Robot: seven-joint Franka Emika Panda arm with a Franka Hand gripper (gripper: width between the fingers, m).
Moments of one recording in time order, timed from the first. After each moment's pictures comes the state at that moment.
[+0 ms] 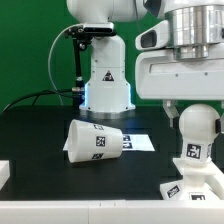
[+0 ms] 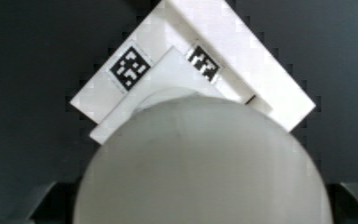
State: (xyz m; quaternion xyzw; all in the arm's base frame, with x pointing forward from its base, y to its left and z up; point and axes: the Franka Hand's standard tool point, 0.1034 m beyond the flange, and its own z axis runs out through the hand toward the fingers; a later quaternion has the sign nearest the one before) arm 0.617 0.095 0.116 -0.91 0.41 -0.04 0.07
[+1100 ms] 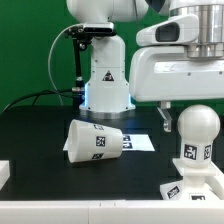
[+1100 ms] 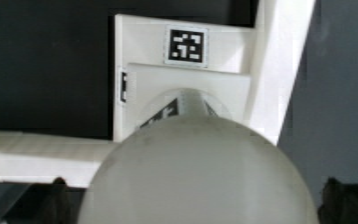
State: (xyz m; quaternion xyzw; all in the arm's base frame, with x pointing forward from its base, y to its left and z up) arm 0.615 0.096 0.115 -0.98 -0.17 -0.04 -0.01
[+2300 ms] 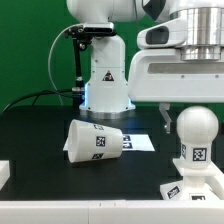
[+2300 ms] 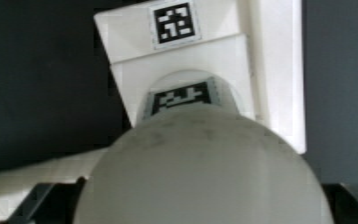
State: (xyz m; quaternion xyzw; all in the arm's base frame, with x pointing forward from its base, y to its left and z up) arm 0.622 0.092 0.112 -0.98 0.19 -0.08 0.02
